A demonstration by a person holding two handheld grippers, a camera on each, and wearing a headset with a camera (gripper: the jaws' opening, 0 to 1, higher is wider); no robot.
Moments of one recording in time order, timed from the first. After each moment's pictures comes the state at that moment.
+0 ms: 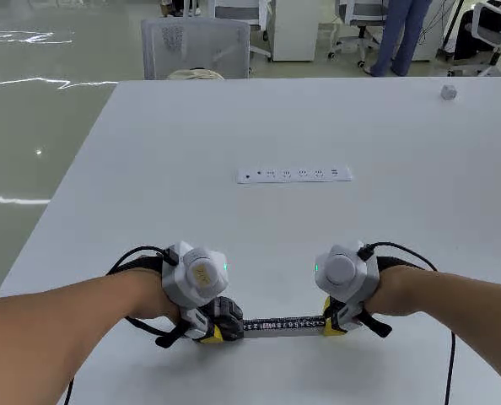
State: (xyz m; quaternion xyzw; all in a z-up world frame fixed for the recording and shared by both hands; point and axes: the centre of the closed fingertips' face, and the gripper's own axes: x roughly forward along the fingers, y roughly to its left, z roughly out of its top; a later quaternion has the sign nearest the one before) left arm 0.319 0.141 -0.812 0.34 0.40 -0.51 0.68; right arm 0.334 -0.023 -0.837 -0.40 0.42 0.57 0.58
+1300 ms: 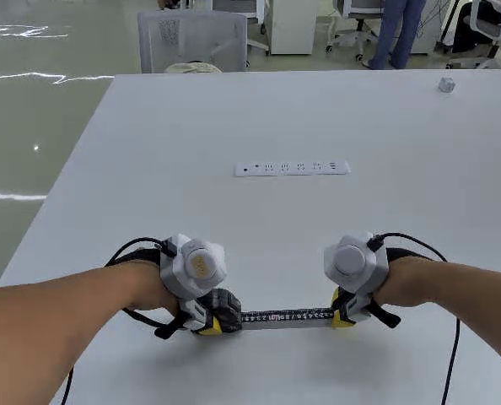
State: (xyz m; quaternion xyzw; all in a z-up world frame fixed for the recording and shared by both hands) left arm 0.319 0.140 -0.812 0.34 0.40 -0.51 0.68; right arm 0.334 -0.039 -0.837 -0.40 0.43 0.56 0.59
